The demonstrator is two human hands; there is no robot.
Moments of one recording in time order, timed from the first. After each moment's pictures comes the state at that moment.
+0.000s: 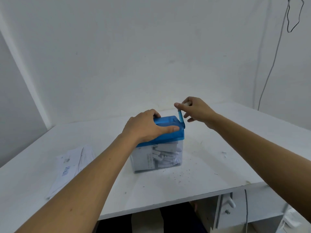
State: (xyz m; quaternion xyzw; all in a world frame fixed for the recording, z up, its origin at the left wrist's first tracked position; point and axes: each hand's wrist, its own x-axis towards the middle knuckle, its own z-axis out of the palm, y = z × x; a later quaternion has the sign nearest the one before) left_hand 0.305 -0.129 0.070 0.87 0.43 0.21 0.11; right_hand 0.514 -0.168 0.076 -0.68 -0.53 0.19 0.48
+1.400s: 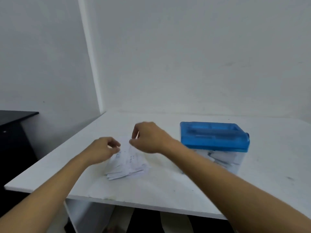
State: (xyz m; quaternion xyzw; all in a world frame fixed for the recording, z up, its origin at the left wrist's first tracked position) left_hand 0.029 -0.069 -0.004 0.71 0.62 0.24 0.23; right_hand 0.233 -0.124 0.058 -0.57 -0.78 0.11 0.22
